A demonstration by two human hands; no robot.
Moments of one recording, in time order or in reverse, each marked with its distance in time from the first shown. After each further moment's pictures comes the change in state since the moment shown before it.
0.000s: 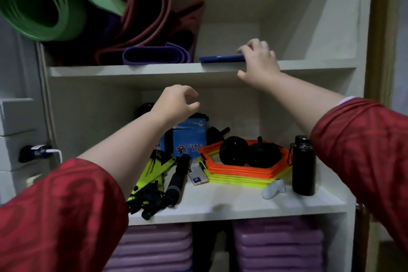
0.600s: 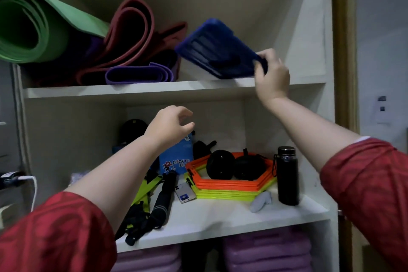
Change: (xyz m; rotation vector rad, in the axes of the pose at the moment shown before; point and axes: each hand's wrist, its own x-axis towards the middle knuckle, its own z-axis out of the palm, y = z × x) left_hand -0.001 0.016 0.015 -0.023 -0.011 0.045; right_hand -0.035 0.035 -0.035 0.501 0.549 0.224
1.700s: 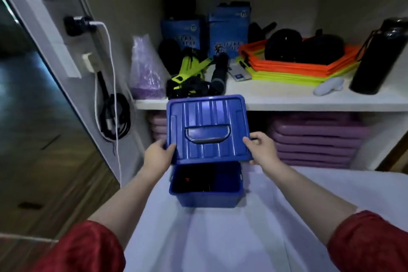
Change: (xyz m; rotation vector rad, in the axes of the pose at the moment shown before) left_hand -0.384 -0.169 0.064 -0.080 -0.229 -0.964; right_hand -0.487 -0.060 0.005 0.186 -0.926 1.215
